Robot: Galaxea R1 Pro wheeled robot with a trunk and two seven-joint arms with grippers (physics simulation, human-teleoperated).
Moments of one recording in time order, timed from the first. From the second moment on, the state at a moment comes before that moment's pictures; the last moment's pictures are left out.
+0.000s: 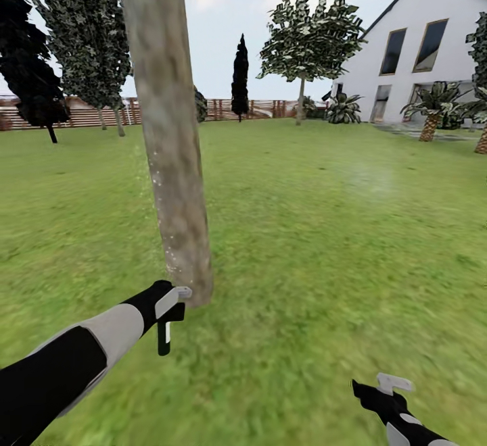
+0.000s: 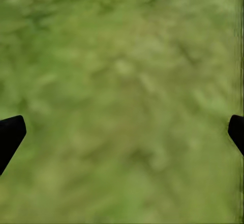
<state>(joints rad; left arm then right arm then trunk) -1.07 -0.02 -0.86 -0.10 1.02 0.60 0.33 -0.58 -0.19 0.18 -0.03 -0.42 -0.27 0.03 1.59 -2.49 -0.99</state>
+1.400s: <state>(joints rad) -1.07 -0.03 -0.86 -0.25 1.02 0.70 0.32 -0.58 -0.20 0.18 -0.03 -0.42 -0.27 0.03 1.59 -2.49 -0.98</state>
